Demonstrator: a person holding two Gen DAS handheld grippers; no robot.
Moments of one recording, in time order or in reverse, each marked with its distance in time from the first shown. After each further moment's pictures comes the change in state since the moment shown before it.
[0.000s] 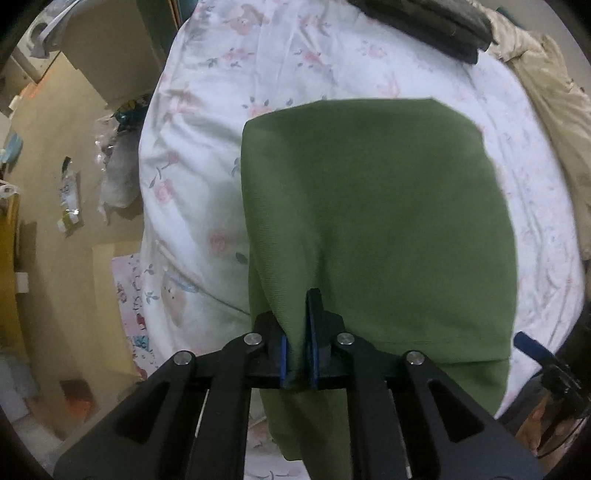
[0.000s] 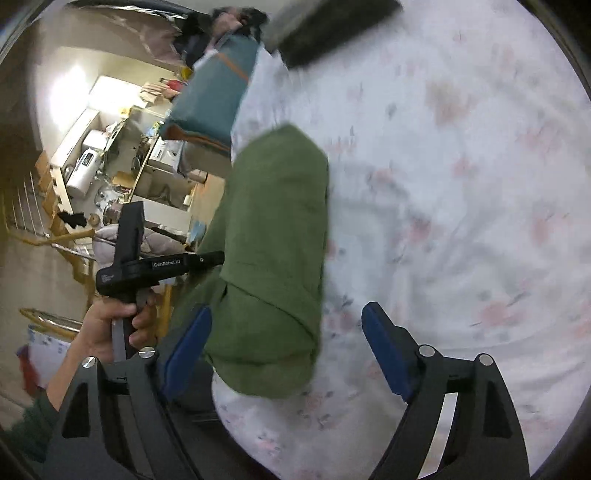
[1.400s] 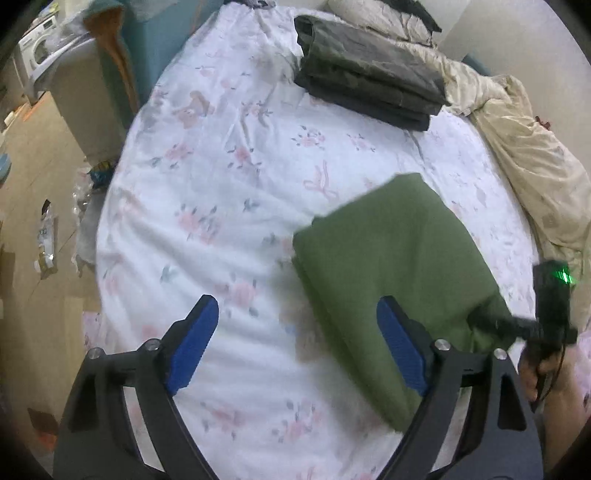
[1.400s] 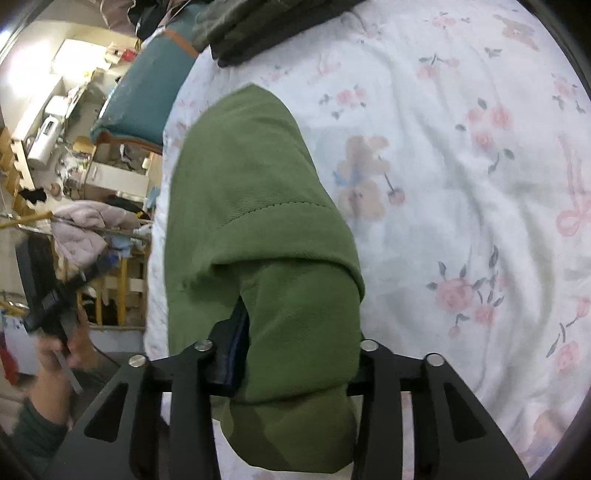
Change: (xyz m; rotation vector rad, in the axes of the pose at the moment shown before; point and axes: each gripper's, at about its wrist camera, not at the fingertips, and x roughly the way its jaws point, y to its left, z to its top) left arm -0.030 -0.050 0.051 -0.009 -0.243 -0.134; right arm -0.028 -0.072 0.134 -0.108 0.174 -0.194
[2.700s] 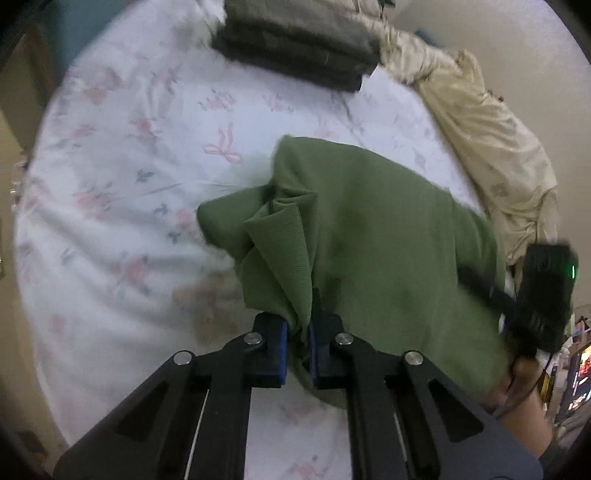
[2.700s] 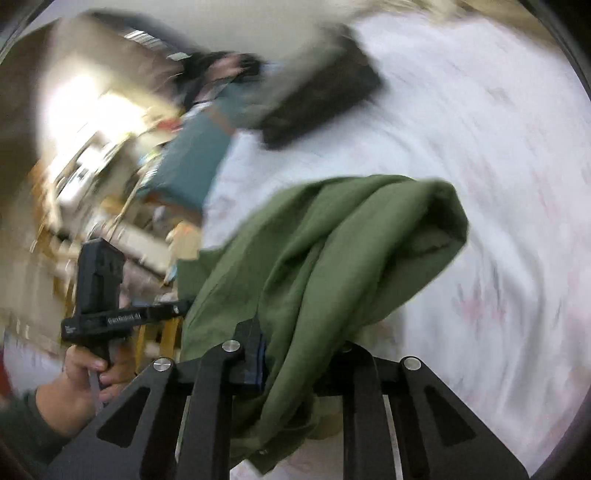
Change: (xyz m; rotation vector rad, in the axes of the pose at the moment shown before) left arm -0.008 -0.055 -0.040 0.050 0.058 -0.226; right arm -0.061 0.060 -0.016 -0.104 -0.358 0.151
